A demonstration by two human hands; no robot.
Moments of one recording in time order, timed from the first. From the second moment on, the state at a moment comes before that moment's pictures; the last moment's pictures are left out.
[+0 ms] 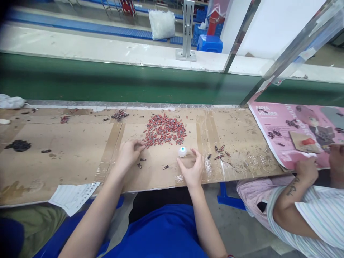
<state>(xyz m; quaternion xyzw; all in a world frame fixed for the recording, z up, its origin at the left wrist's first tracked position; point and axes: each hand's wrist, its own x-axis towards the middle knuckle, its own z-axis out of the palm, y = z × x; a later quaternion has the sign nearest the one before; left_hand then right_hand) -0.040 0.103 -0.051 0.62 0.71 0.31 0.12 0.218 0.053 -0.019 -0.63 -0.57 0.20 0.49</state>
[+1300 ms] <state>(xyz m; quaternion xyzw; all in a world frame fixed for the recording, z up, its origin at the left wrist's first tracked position) 0.025 0.050 -0.001 0.69 0.44 0.42 0.38 0.200 0.040 0.011 -0.43 -0.23 0.81 0.34</state>
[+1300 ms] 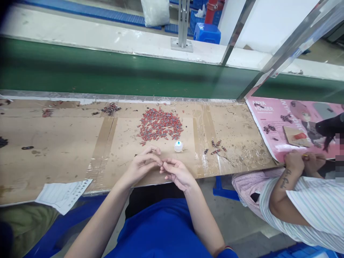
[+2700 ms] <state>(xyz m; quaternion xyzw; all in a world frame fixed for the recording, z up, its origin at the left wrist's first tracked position) 0.056 0.014 0.014 0.43 0.55 0.48 0.53 0.186 0.023 0.015 -0.54 -0.33 0.58 0.52</state>
